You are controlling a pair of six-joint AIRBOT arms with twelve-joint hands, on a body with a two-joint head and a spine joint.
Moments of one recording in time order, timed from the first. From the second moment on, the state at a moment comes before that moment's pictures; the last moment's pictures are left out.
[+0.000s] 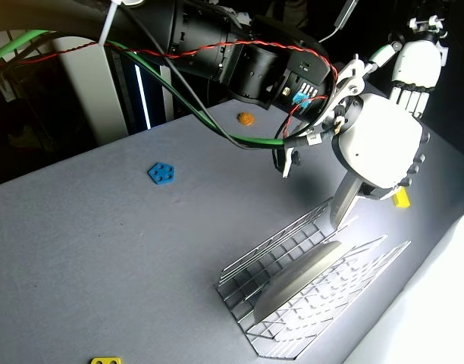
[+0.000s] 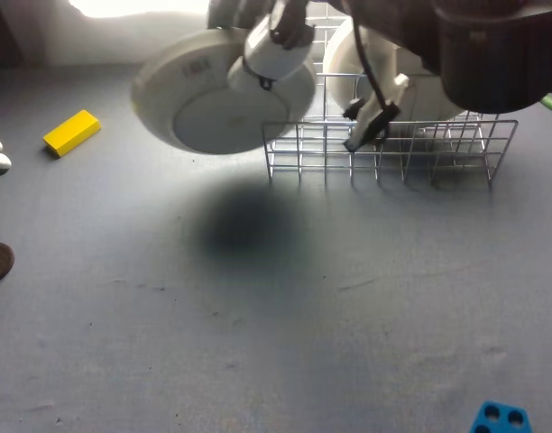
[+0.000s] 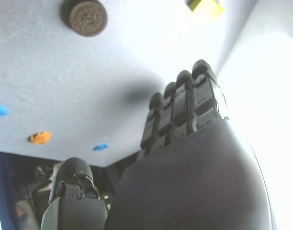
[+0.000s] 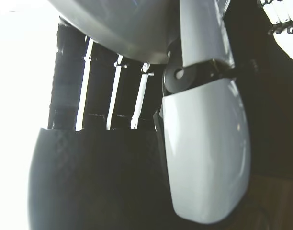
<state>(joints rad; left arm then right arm) 0.65 -0.80 1.69 1.38 -0.99 -0.32 -0.05 -1.47 1.27 1.49 0.43 -1.98</state>
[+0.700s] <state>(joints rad) 0.63 -0.80 1.66 1.40 -0.98 -0.32 -0.08 -1.40 1.25 1.37 0.35 -2.13</state>
